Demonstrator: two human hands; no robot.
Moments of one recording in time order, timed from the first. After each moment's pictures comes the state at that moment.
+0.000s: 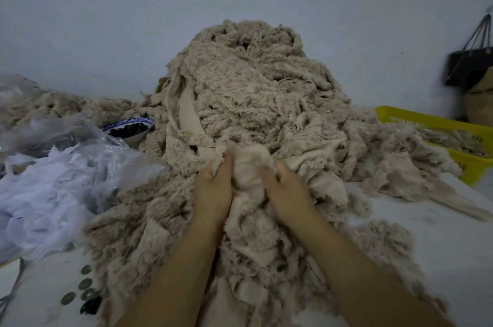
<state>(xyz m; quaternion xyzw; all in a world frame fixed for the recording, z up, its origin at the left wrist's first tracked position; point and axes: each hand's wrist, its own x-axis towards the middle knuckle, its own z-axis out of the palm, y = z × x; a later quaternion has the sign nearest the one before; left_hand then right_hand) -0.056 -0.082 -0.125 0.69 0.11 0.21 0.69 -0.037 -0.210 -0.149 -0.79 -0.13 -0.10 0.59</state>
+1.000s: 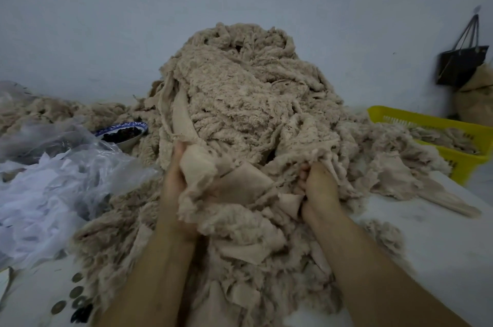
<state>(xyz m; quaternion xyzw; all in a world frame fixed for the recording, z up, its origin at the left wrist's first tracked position) -0.062 -0.057 -0.113 0.34 -0.03 0.02 0.94 -0.022 -0.242 -0.136 -0.49 0.19 -0.07 0.85</state>
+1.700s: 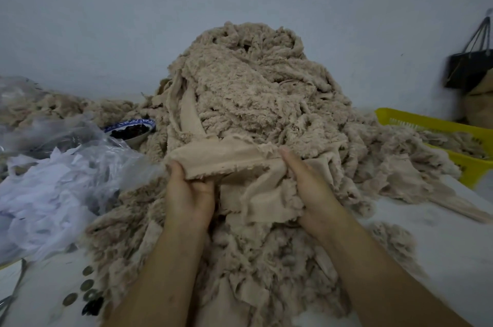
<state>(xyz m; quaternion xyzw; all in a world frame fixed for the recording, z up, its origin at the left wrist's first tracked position) -0.036 -0.045 -0.128 0.23 0.09 0.15 0.96 -0.044 -0.230 -0.124 -0.53 -0.03 0.10 0.84</state>
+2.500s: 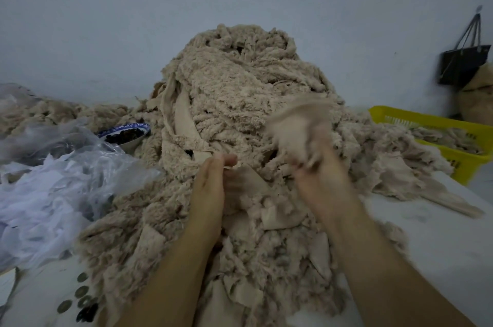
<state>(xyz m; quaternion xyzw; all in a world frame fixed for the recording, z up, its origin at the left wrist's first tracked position) -0.051 -0.078 -0.137 0.67 0.02 0.17 0.72 -0.033 -0.257 -0.116 -0.35 -0.17 -0.01 0.92</state>
